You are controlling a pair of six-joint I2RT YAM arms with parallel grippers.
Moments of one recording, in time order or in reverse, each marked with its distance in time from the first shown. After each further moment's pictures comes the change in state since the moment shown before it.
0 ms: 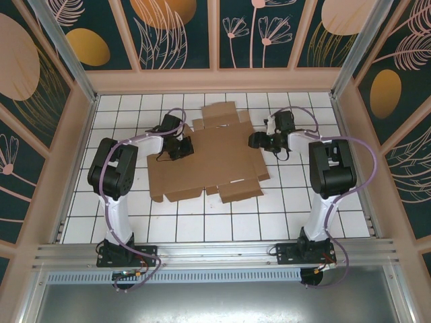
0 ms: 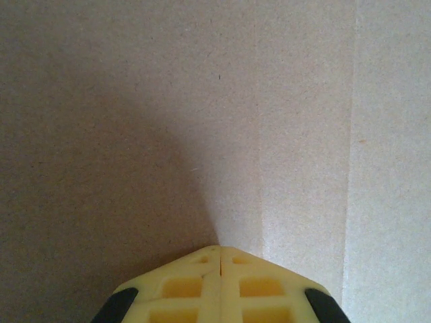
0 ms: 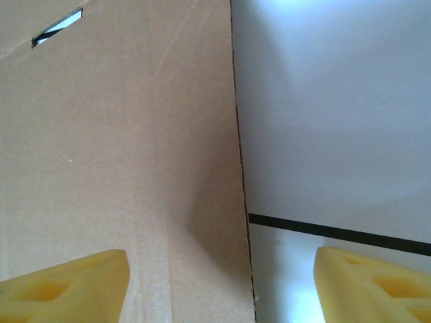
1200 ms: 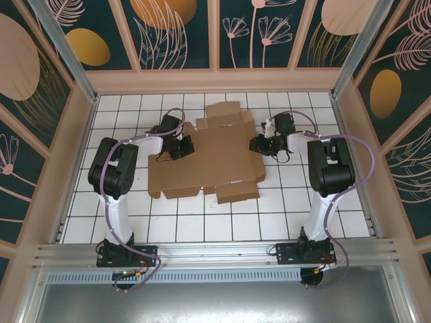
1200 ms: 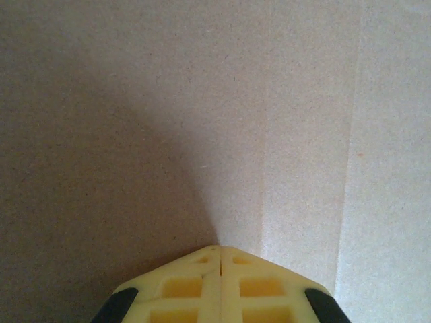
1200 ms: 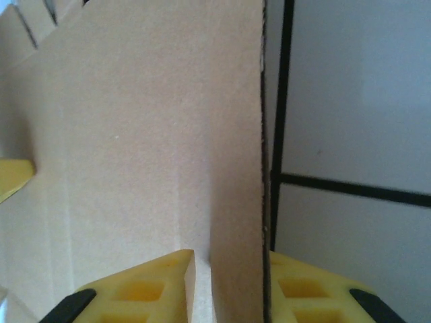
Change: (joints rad) left arm 0.008 0.010 -0.026 0.080 0.049 -0.037; right arm 0.012 0.006 0.011 -0.035 -0.095 0.046
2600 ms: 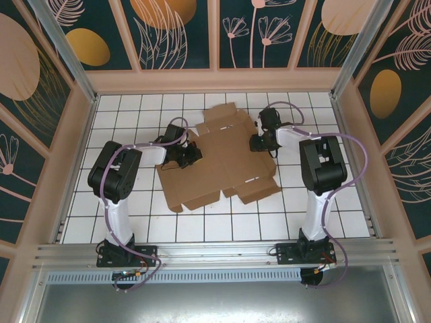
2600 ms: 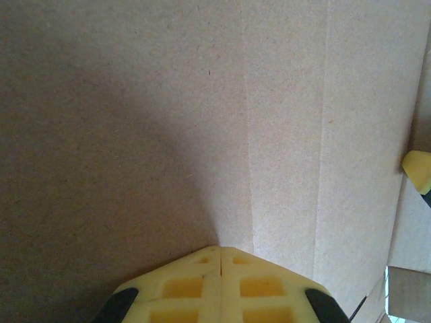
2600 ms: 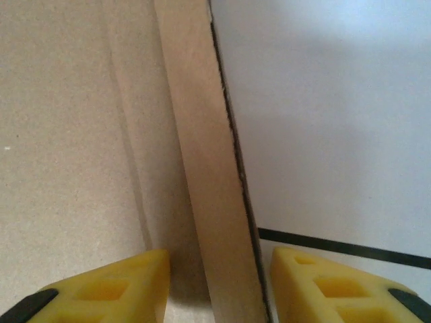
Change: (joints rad) left arm -0.060 -0.043 -0.144 0.185 0.079 -0.196; right arm 0.100 0.038 0.118 -0.169 0.462 -0.198
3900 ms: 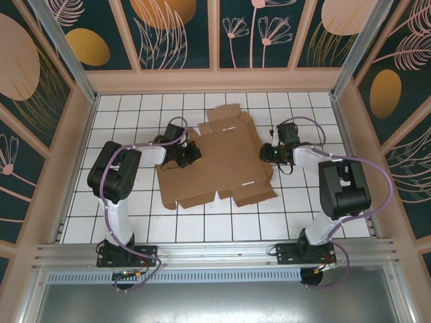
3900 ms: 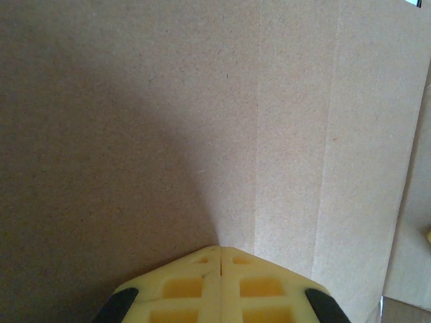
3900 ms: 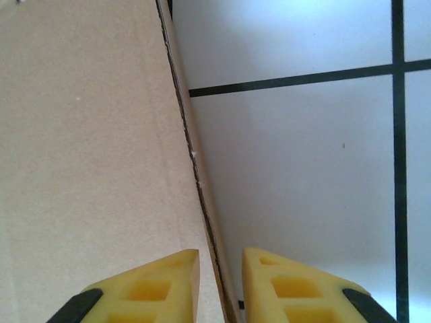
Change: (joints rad) left arm 0.005 -0.004 0.000 -0.001 -0.024 -0.003; right arm -0.055 -0.275 -0.349 0.180 -0.141 0.169
